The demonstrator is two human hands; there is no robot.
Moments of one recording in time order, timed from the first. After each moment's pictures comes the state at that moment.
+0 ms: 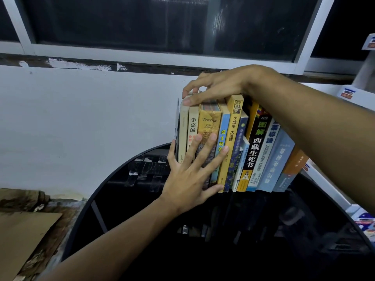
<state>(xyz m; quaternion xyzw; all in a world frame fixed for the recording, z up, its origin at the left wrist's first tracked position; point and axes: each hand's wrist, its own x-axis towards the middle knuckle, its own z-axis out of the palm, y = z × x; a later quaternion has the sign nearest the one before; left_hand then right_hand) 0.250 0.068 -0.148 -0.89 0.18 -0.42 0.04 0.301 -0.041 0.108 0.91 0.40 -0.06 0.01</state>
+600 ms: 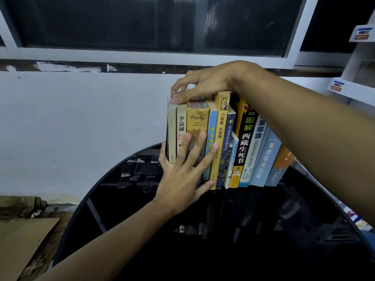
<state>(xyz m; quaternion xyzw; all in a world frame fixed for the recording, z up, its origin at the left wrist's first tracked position) 0.247 0.062 -0.150 -0.90 0.17 -0.41 0.02 0.339 -0.045 0.099 0.92 0.37 -0.09 -0.02</state>
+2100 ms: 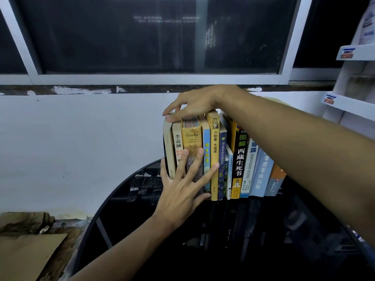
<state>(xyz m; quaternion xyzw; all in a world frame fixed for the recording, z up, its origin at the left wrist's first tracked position) 0.228 0.079 -0.141 -0.91 0.17 -0.38 0.08 0.342 -0.016 0.103 0.91 0.41 -0.08 -0.02</state>
